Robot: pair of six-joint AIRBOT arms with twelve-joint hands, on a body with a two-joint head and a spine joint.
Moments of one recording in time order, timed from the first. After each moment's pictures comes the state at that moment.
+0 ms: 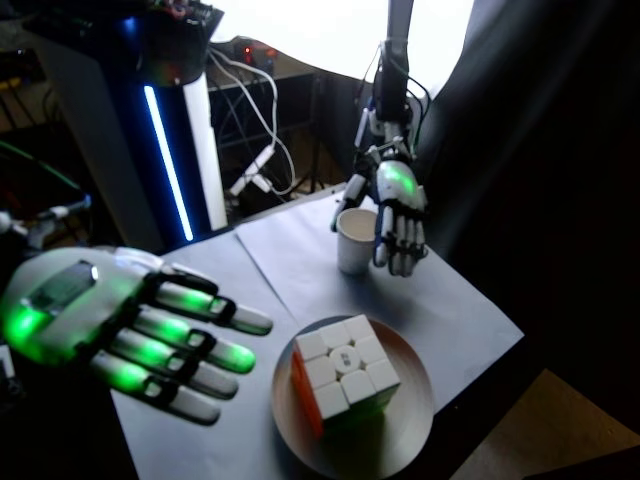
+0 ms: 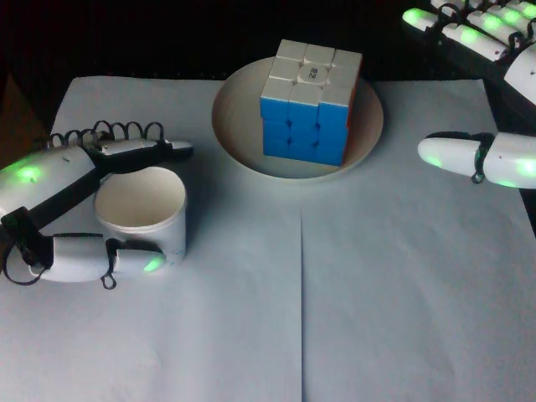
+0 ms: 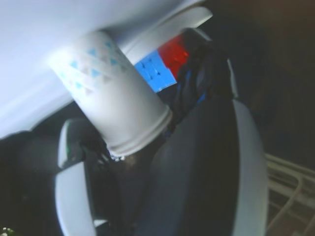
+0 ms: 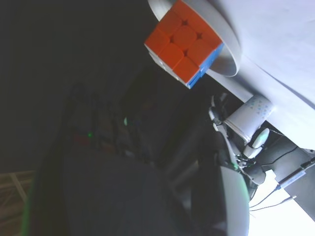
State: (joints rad) left arm 1.05 -0.97 1.10 -0.10 -0.95 0.78; right arm -0.85 -0.88 1.02 0.20 0.88 -1.03
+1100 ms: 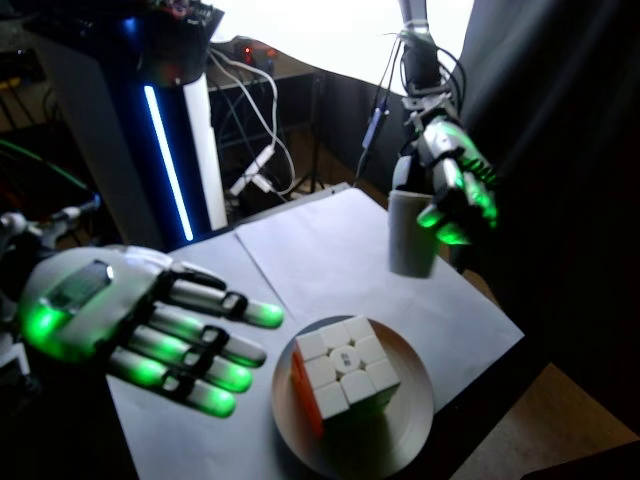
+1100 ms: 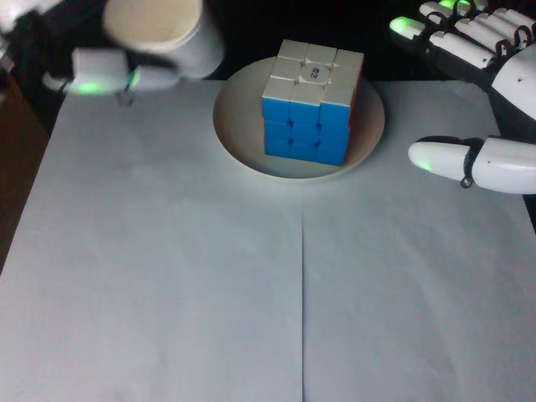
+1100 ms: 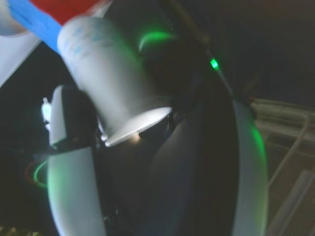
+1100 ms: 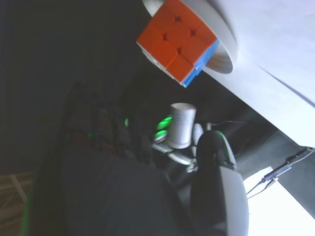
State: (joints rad) left arm 0.51 -1.02 1.31 0.24 -0.73 0.60; right arm -0.85 -0.91 1.02 0.20 0.88 -1.03
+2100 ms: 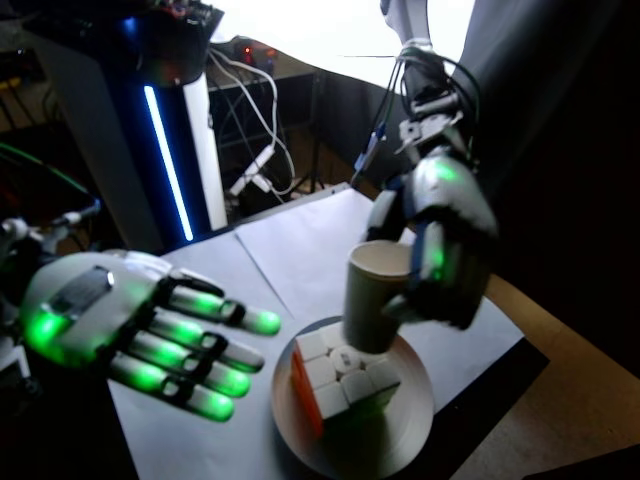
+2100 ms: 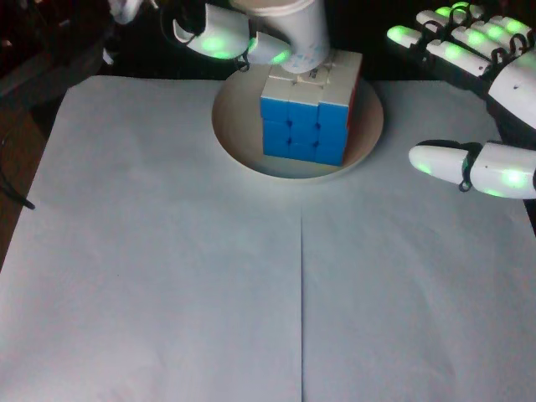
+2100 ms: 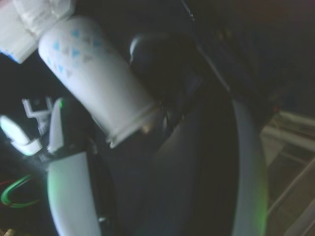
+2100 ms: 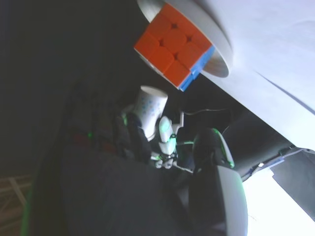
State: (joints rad) left arm 0.34 -1.29 1.51 0.46 -0.49 0.43; right arm -0.87 -0.92 1.03 0.20 0.88 -1.03
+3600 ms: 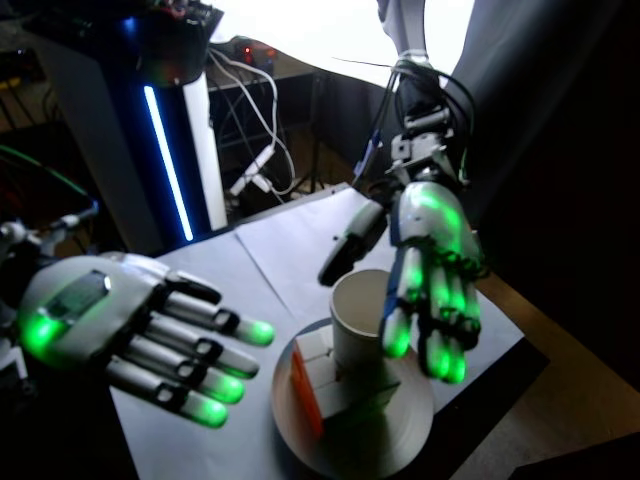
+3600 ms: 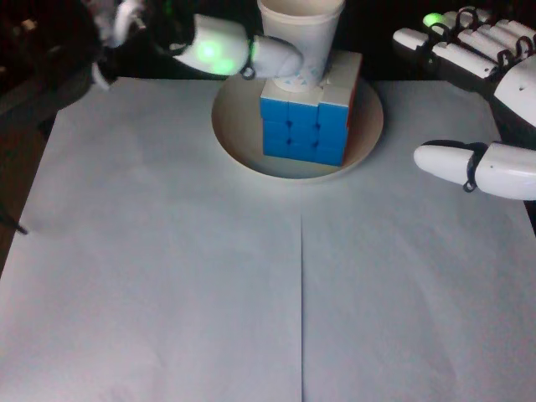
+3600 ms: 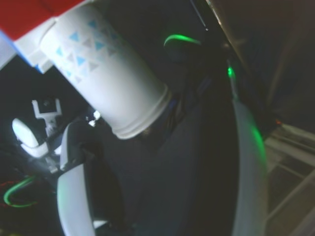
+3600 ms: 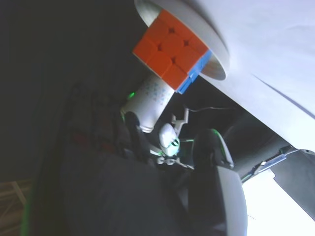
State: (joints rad) left arm 0.41 -1.27 1.51 0.42 -0.56 0.36; right arm -0.88 -0.90 1.02 0.22 0.88 -1.03
